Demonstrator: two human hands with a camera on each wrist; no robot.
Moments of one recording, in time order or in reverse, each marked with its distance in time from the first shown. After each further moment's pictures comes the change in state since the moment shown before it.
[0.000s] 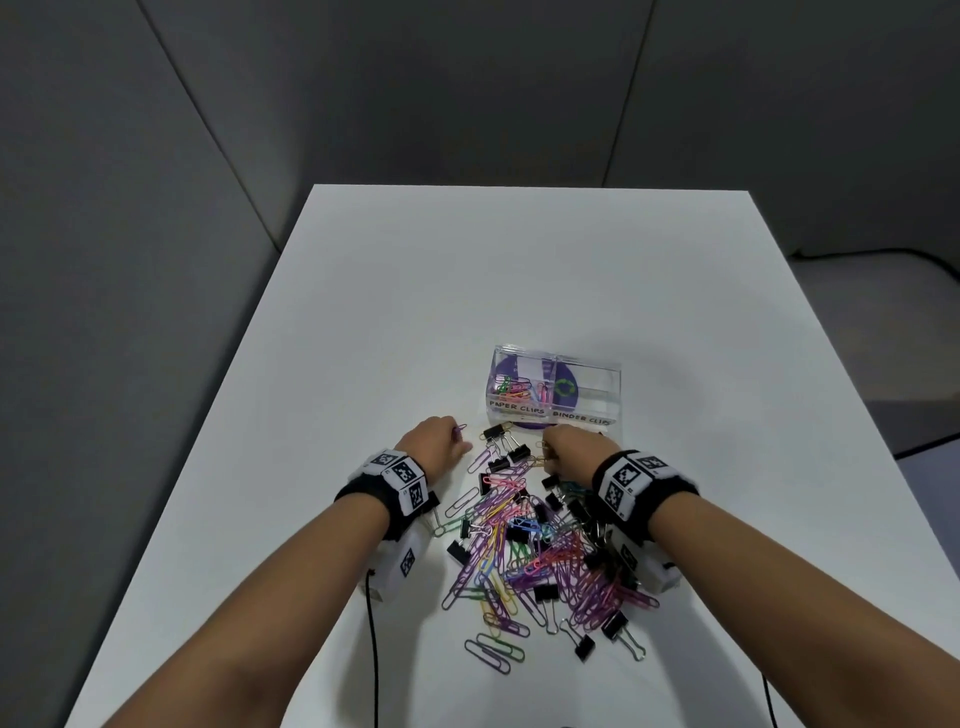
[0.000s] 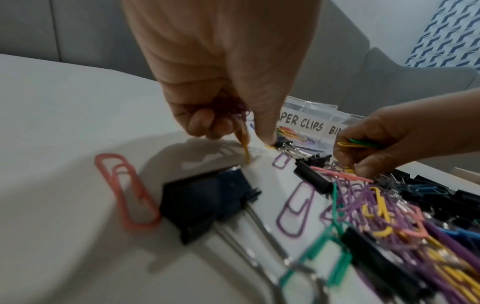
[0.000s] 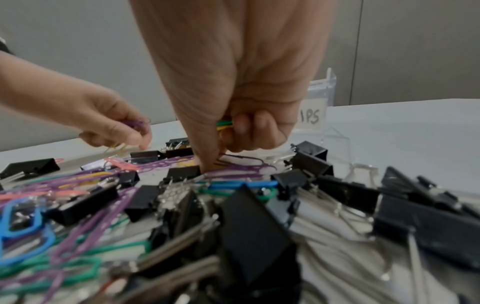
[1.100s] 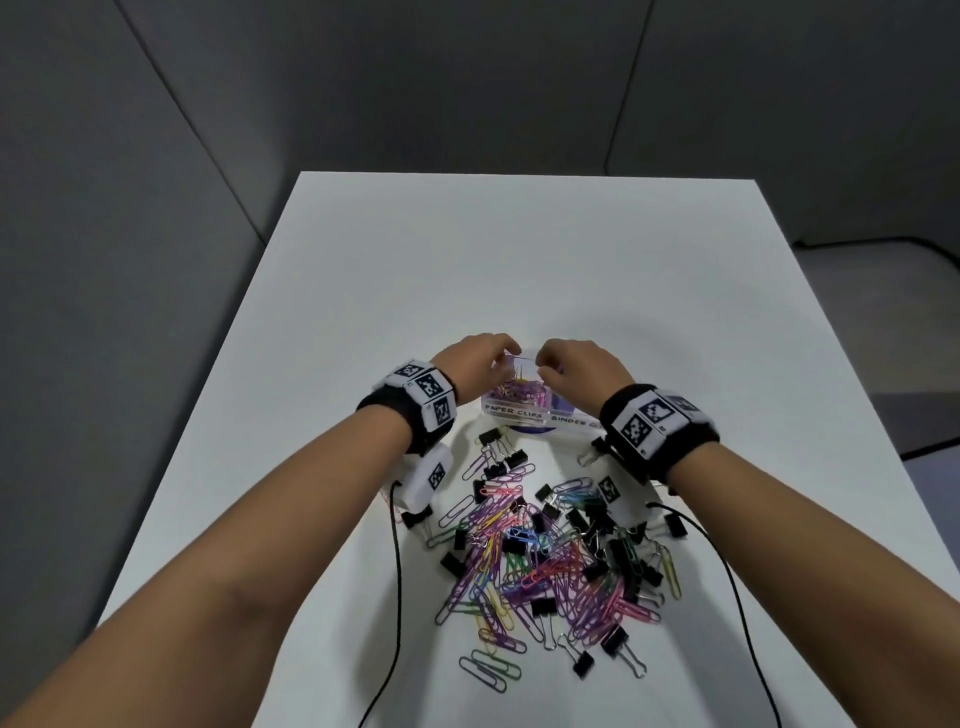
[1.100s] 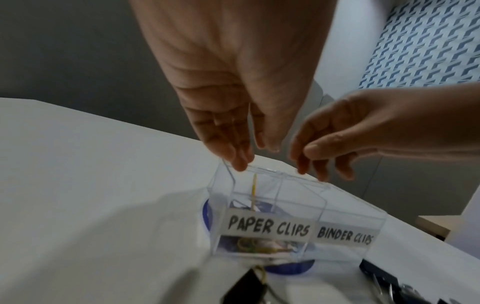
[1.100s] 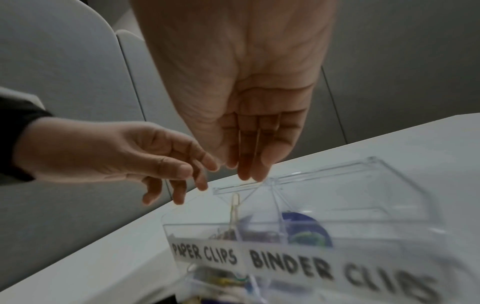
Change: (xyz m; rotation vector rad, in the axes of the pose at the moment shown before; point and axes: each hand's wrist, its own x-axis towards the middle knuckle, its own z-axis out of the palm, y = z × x) left_hand 0.046 0.066 -0.071 -0.014 0.027 0.311; right_hand 0.014 -0.004 -0.078 0.136 0.384 -0.062
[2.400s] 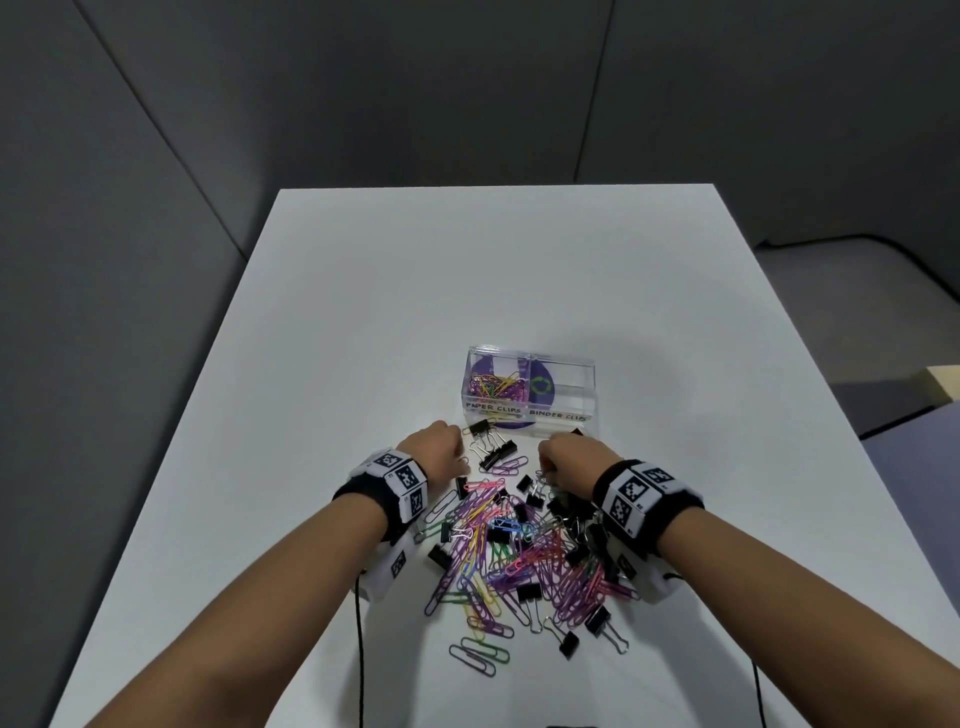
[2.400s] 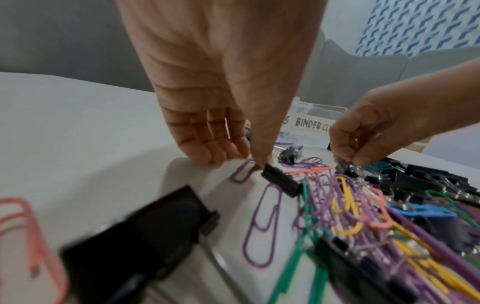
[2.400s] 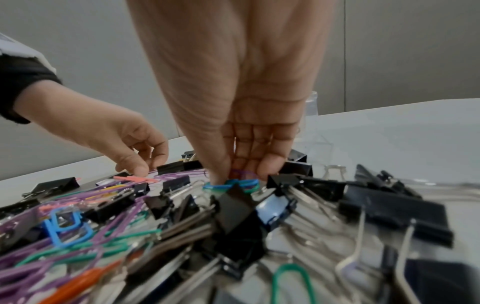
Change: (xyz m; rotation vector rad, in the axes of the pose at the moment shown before) left_hand -0.054 -0.027 0.073 0.152 -0.189 -0.194; right_hand -0.064 0.025 0.057 -0.222 -0.375 -0.011
